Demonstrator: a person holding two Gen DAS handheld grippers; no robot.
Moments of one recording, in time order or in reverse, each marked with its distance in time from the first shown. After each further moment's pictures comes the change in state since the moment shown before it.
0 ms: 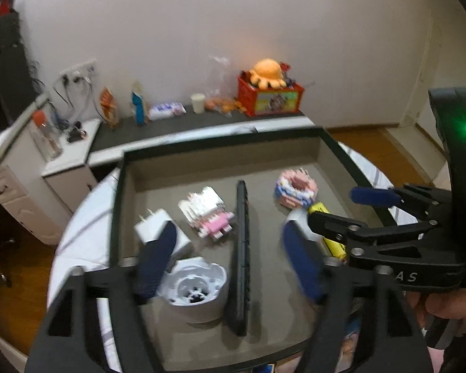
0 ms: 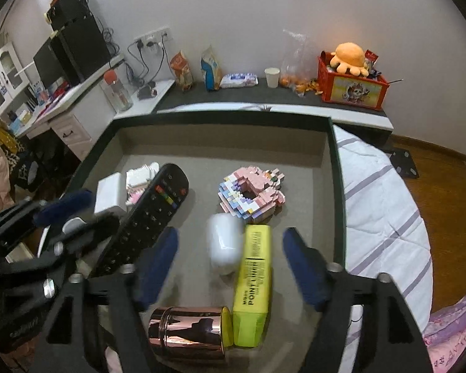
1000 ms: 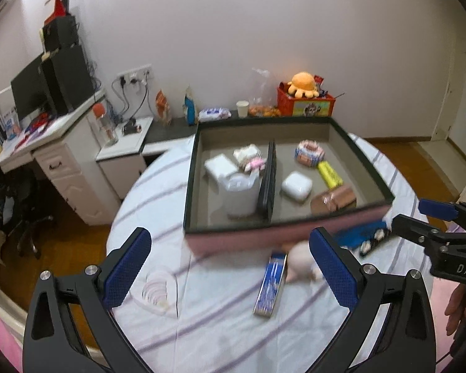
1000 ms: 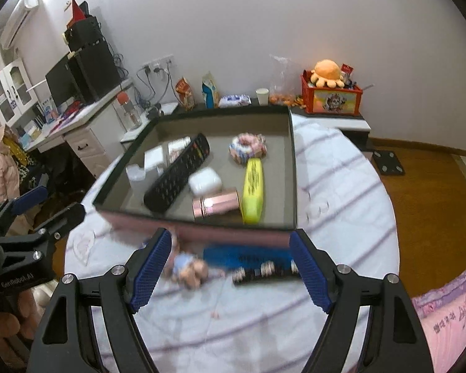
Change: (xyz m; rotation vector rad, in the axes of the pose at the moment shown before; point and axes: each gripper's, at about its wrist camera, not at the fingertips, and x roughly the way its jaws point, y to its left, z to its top) left arm -0.116 -0.004 -0.091 -0.072 -0.033 0.193; right arm -0.111 0.014 -0.110 0.042 -0.098 -0.014
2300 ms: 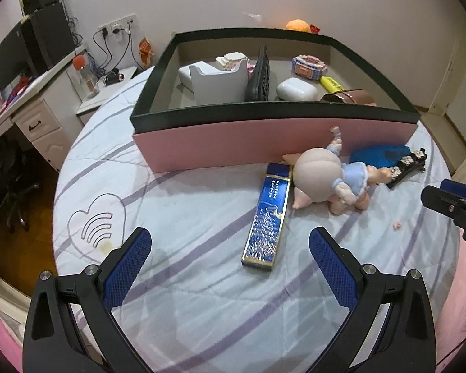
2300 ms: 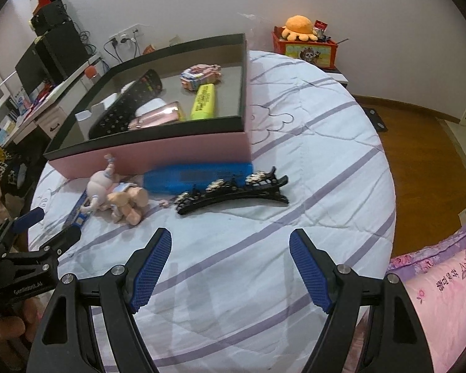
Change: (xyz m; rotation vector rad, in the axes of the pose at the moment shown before) left arm 0.071 -0.015 -0.061 0.011 0.207 -0.050; right arm 0.035 -0.040 -0.048 0.082 0.144 -0.087
